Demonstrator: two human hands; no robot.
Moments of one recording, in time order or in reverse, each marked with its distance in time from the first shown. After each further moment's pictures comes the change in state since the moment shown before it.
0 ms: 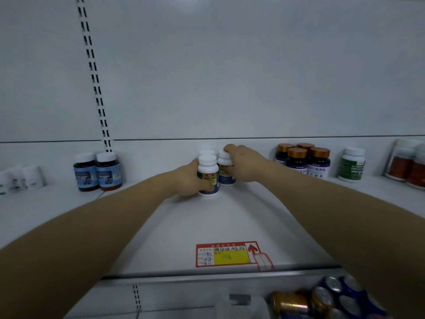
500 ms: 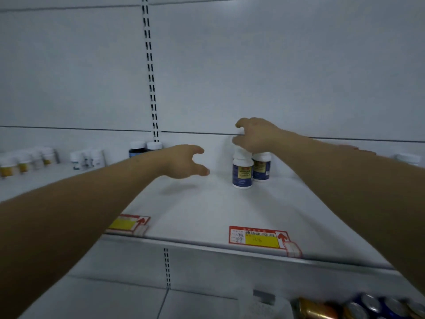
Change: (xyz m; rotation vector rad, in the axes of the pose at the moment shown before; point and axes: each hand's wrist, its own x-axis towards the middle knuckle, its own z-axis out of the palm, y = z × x) left_hand -0.085 -0.009 -0.065 0.388 0.148 -0.153; right_hand 0.008 -0.064 -0.046 -0.030 0.058 -0.137
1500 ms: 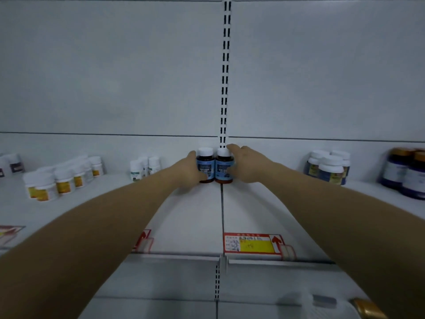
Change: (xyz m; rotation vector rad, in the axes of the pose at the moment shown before) left_hand 0.035 -0.208 -0.028 -0.250 0.074 -0.002; right_hand 0.063 -0.194 0.104 0.080 -0.089 0.080
